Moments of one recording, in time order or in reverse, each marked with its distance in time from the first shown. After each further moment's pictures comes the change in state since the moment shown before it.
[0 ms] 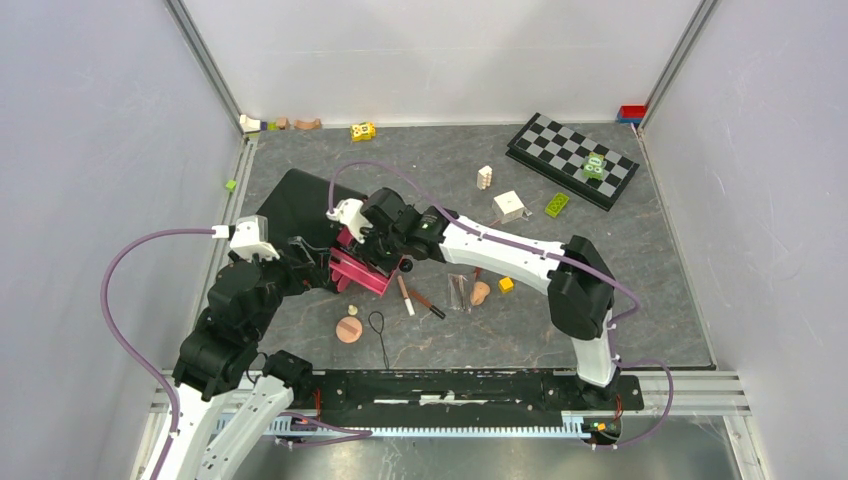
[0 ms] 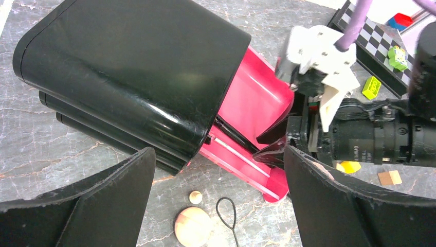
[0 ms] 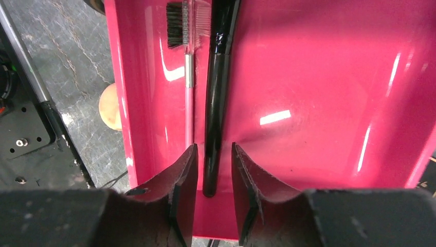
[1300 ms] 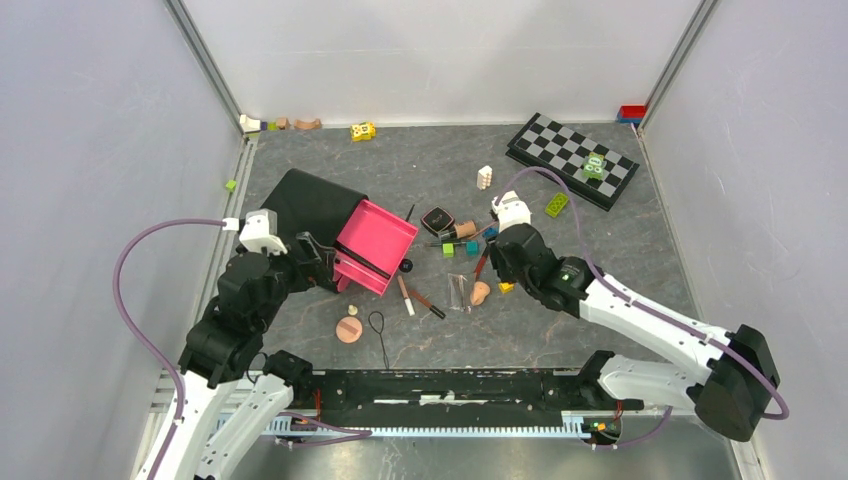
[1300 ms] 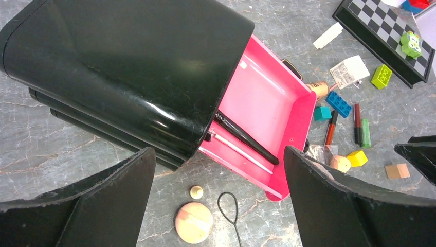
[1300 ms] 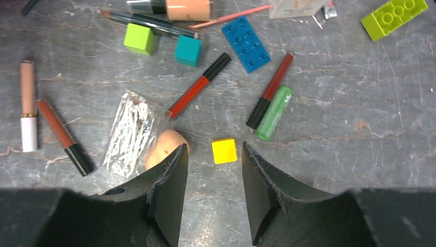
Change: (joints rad) left arm 0.000 0.059 0.000 0.000 0.009 0.000; right arm -0.193 -0.866 -0.901 0.118 0.570 0.390
